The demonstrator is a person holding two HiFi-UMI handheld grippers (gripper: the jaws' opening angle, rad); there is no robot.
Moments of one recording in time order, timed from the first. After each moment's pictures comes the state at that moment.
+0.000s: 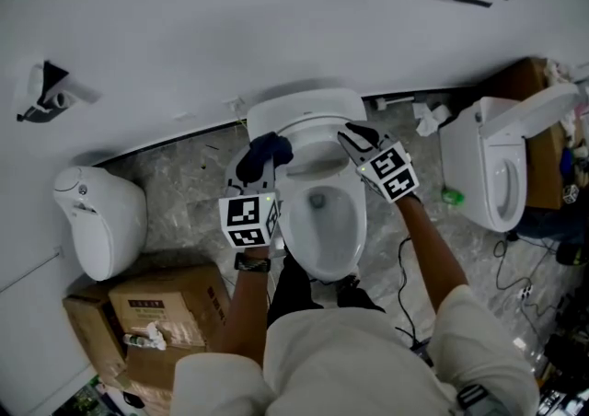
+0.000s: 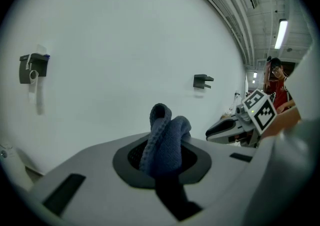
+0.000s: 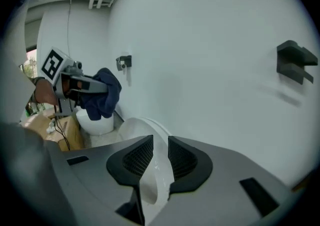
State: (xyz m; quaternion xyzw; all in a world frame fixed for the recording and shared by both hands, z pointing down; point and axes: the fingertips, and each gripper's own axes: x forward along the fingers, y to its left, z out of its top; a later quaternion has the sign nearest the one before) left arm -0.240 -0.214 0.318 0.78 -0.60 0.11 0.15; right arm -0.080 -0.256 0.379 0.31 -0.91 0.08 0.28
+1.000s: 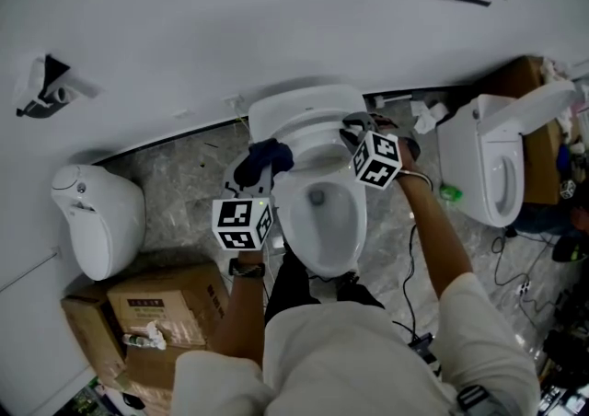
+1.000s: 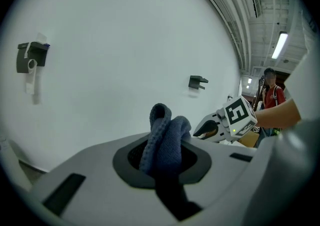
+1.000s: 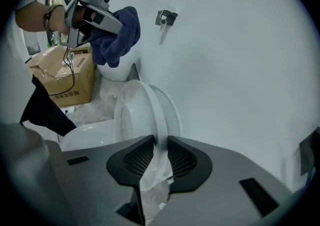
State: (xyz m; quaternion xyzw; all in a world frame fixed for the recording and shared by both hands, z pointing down) left arm -0.249 -0.190 0.319 0.80 -0.56 0.11 0.19; right arm -0.089 -0.252 0.412 0.17 -0.83 -0.12 0.52
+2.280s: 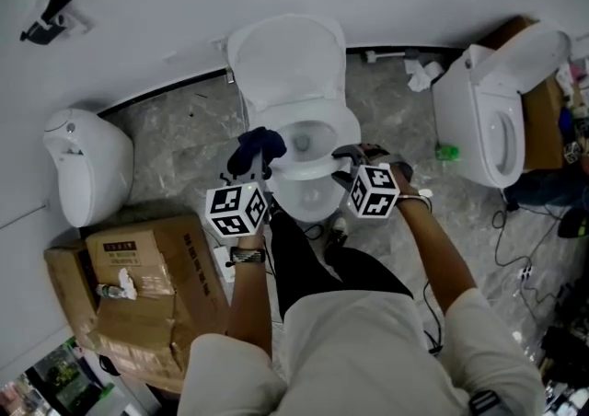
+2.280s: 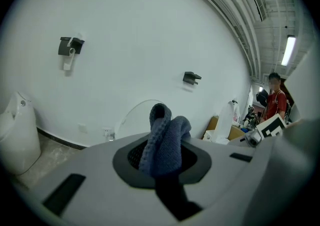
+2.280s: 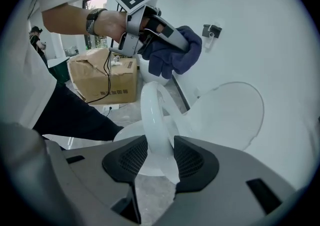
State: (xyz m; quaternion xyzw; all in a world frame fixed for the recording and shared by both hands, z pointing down) left arm -0.178 0.010 0.383 0.75 -0.61 0.07 0.23; right arm -0.016 0.060 0.483 0.02 -0.87 -0.10 0.49
